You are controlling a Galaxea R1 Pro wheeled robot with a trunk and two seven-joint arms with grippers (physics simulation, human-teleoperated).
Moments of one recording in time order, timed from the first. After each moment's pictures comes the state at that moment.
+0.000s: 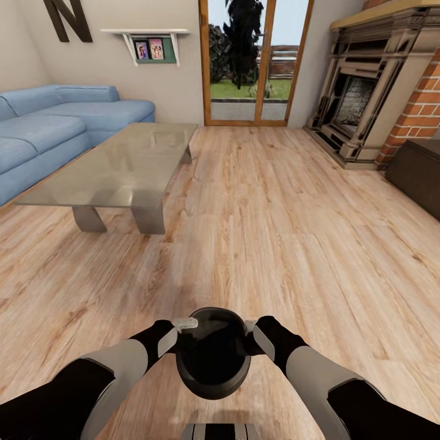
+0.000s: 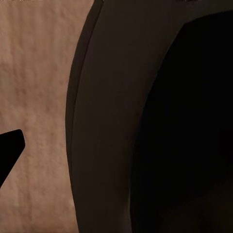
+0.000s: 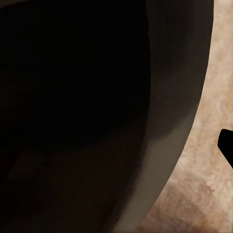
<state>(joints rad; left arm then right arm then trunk) -0.95 -0.15 -0.33 -0.02 0.45 0.42 0.07 -0.87 0.17 0.26 -0.25 -0.29 0.66 0.00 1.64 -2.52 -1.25</state>
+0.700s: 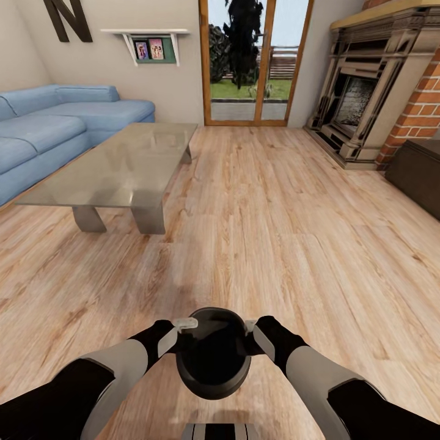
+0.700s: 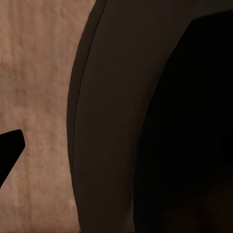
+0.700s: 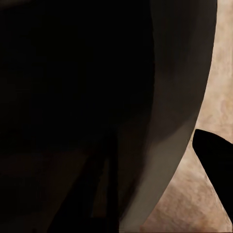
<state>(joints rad) -0.95 -0.15 -0.33 -0.02 0.45 0.42 0.07 -0.87 0.17 0.26 -0.25 -0.29 0.66 0.01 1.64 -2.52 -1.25</state>
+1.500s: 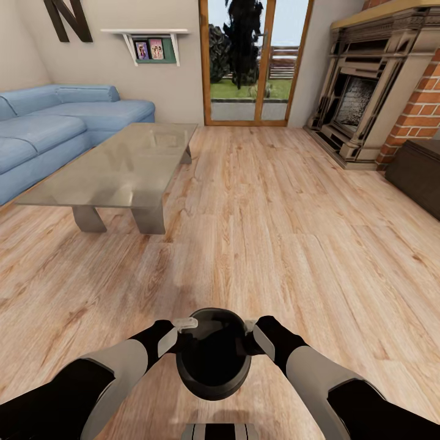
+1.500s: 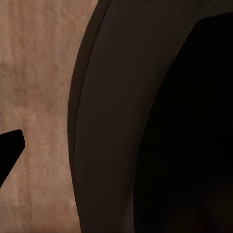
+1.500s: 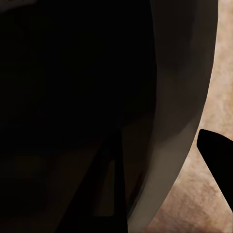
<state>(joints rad) -0.95 -0.15 -0.33 -0.02 0.45 0.42 0.07 -0.87 0.17 0.25 -0.25 -0.30 0.66 0.00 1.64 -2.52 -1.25</state>
